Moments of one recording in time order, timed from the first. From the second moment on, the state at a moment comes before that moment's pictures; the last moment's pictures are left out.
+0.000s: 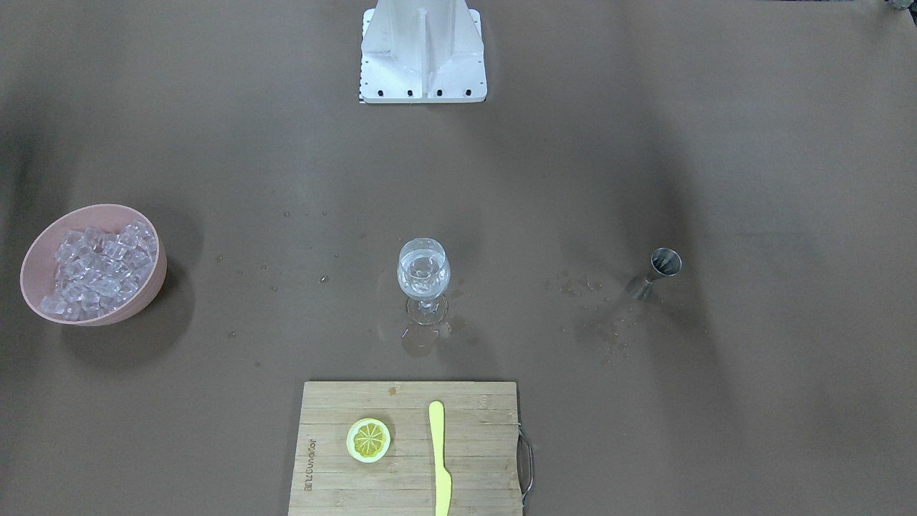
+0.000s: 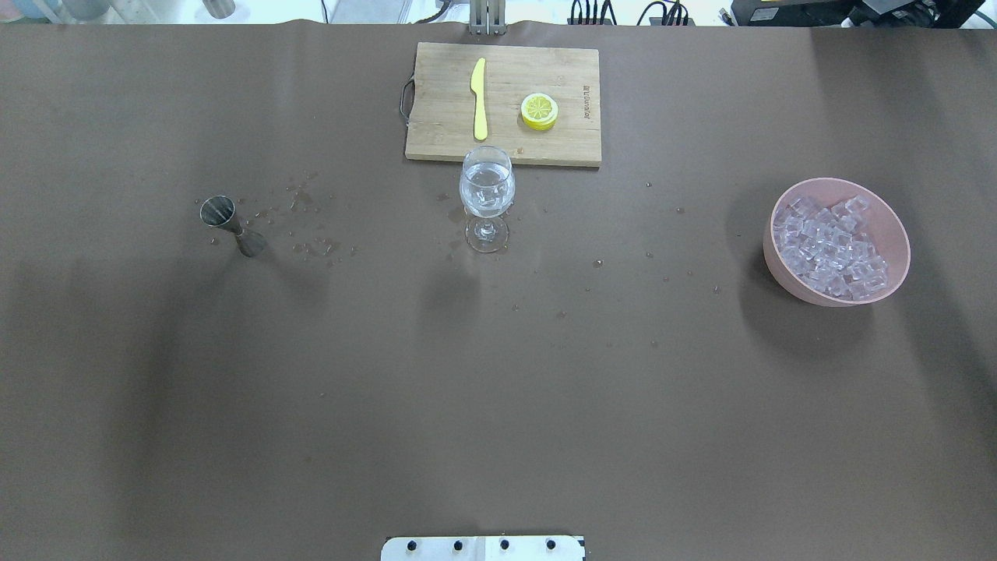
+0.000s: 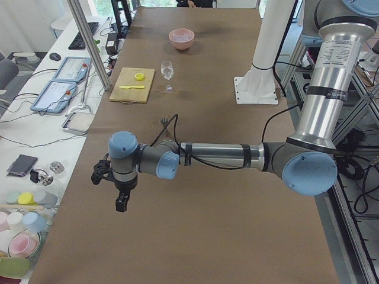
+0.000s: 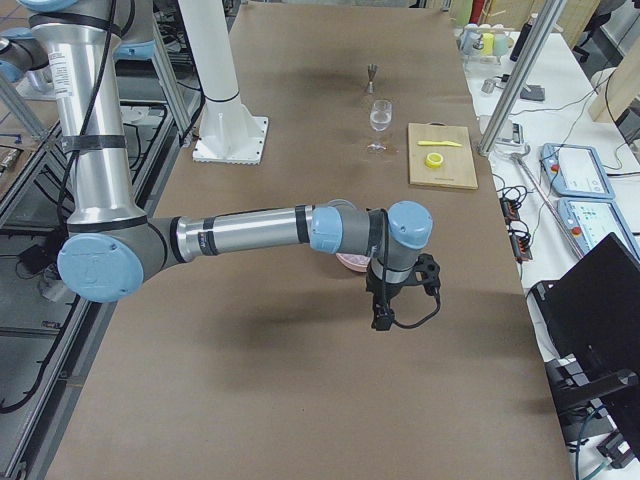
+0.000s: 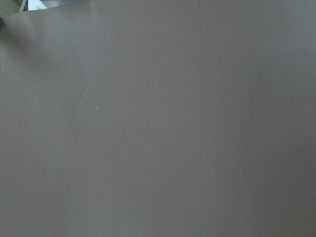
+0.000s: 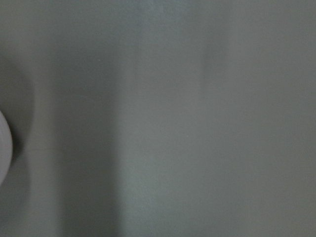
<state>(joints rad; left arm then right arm) -1.56 -1.75 -1.37 -1.81 -2.21 -0.09 1.54 -1.50 1.63 -1.77 2.29 -0.12</state>
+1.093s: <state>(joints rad) -1.58 -1.80 -1.40 -1.64 -2.28 -0.10 1.61 -1.52 1.60 -1.63 2.29 0.09</state>
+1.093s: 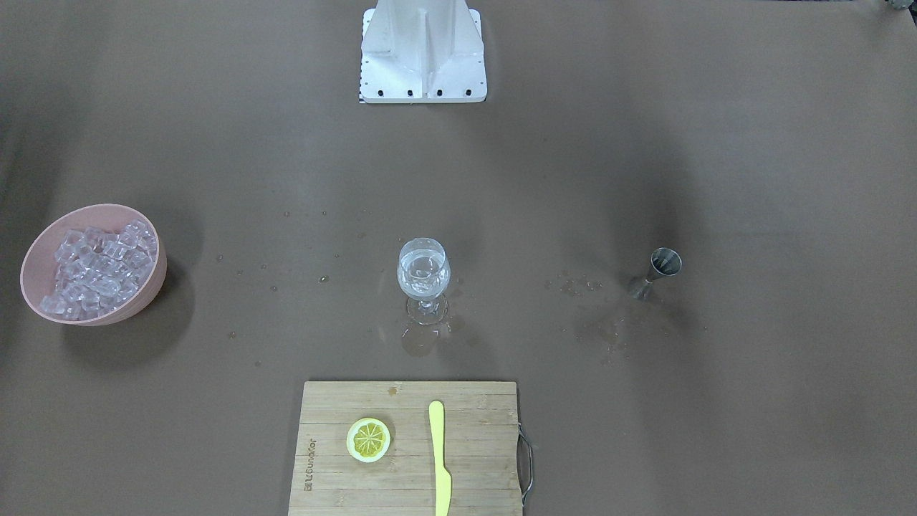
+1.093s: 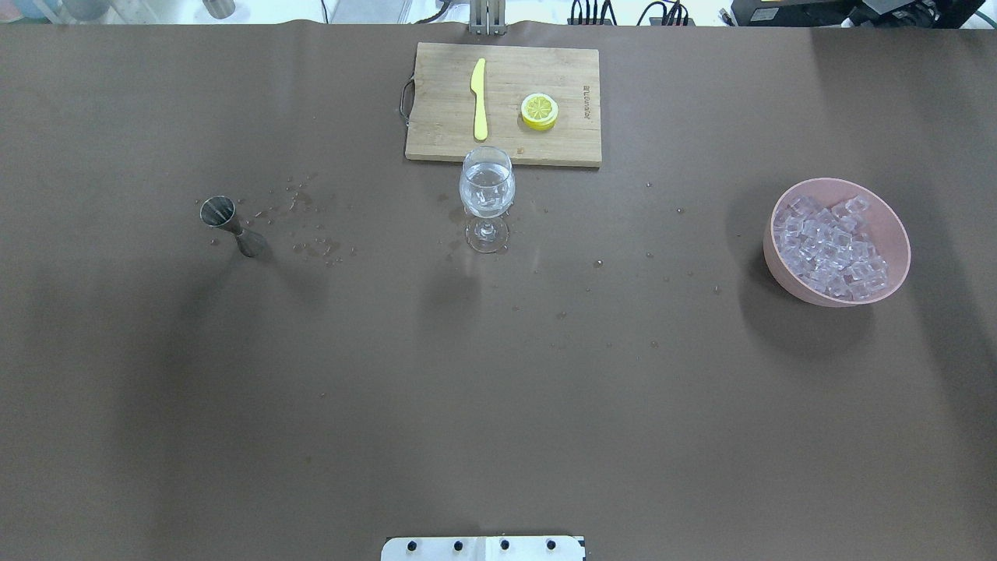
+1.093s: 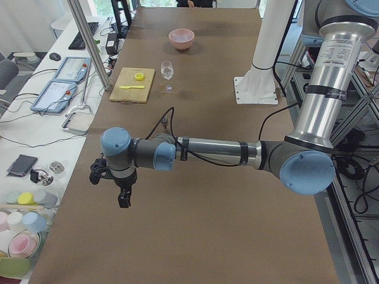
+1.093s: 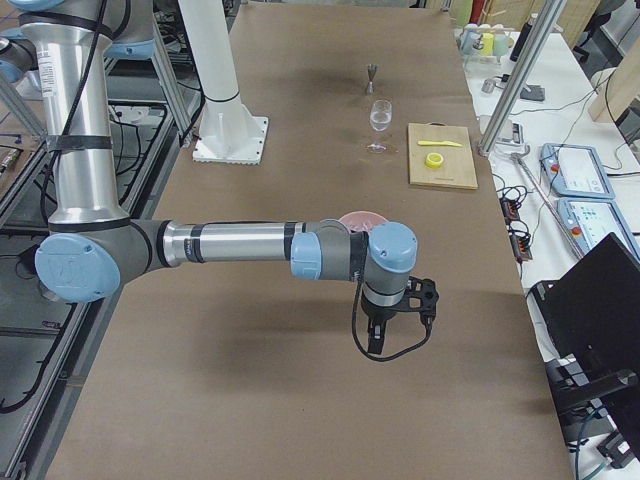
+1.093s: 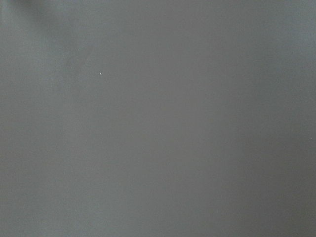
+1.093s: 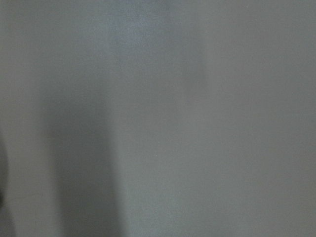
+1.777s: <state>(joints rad) -1.58 -1.80 -1.42 -1.63 -2.28 -0.10 1.60 -1.52 1.60 -1.63 2.30 0.10</state>
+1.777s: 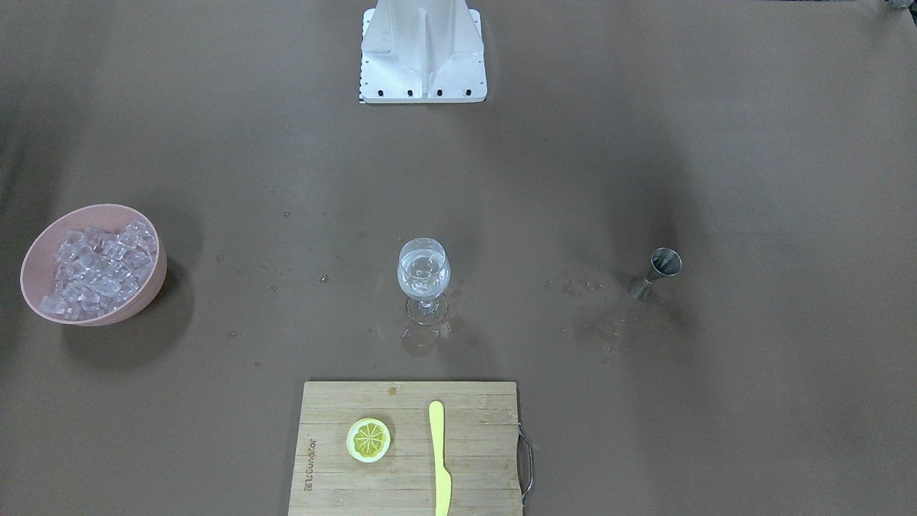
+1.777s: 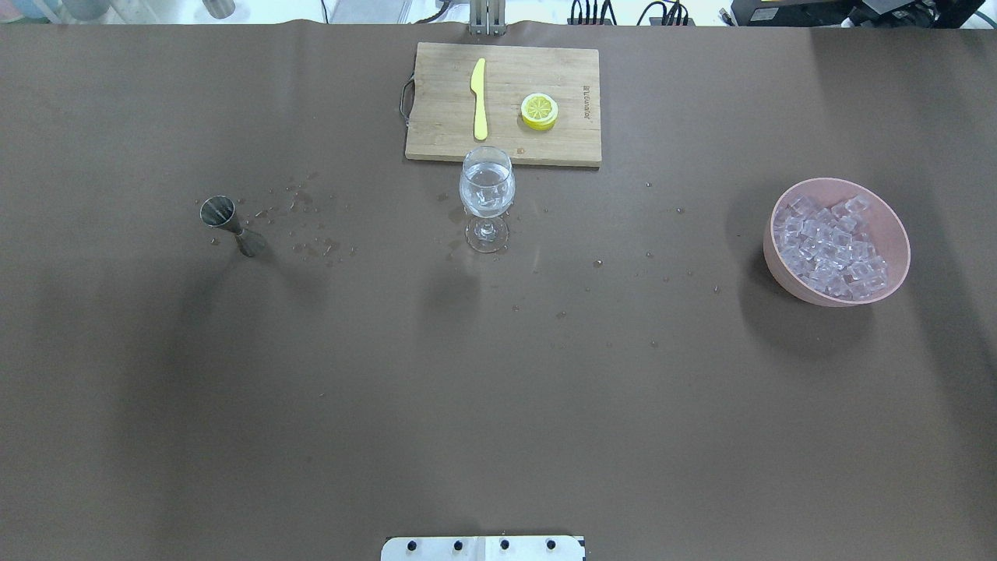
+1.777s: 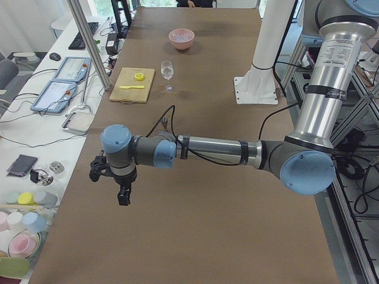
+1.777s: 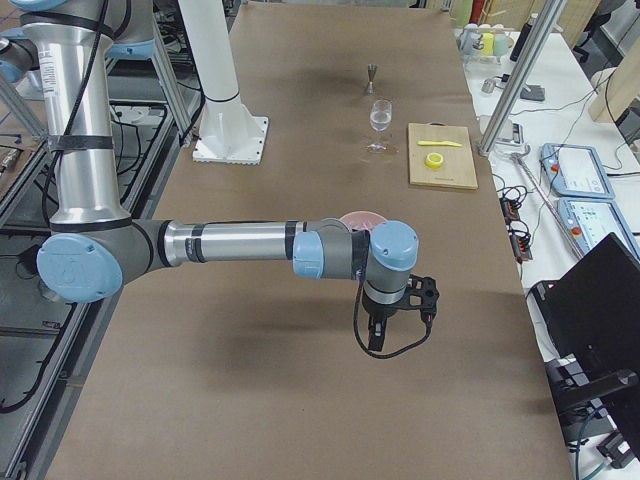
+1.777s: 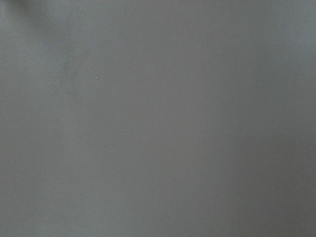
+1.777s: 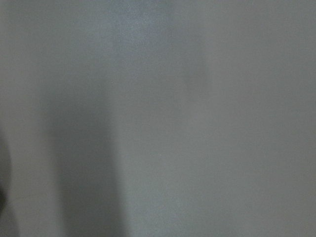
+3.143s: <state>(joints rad) -1.58 -1.67 -1.55 -1.64 -2.28 -0.10 1.60 -1.52 1.60 -1.62 2.30 0.10</state>
